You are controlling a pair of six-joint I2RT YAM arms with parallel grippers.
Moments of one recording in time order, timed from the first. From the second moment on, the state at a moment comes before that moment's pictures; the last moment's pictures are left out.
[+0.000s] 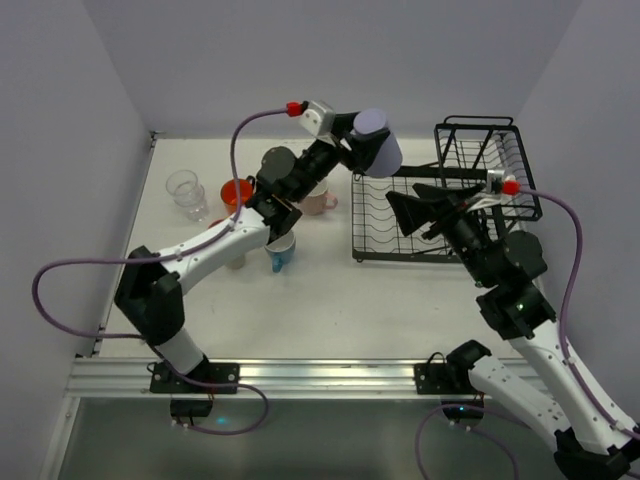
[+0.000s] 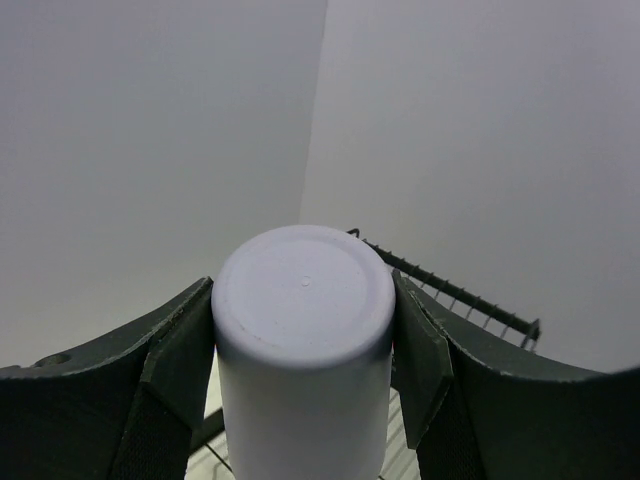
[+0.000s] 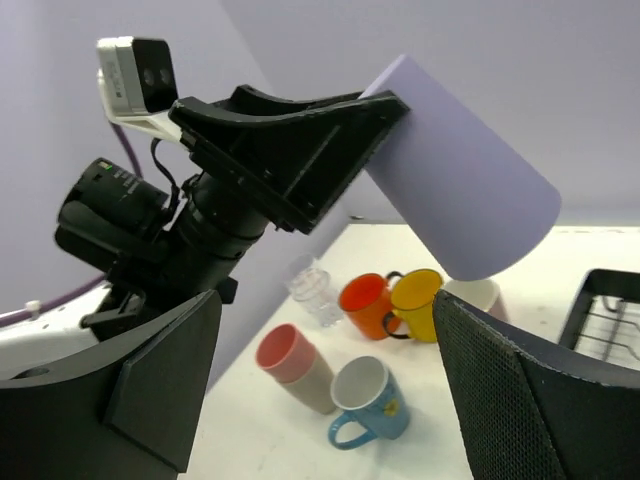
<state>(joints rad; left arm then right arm) -0.75 1.70 1.42 0.70 0.09 -0.18 0.54 0.71 0.91 0.03 -0.02 0.52</state>
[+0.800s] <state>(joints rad) -0.70 1.24 0.90 1.03 0.22 -0.80 0.54 0.80 0.69 0.56 -0.44 0.96</state>
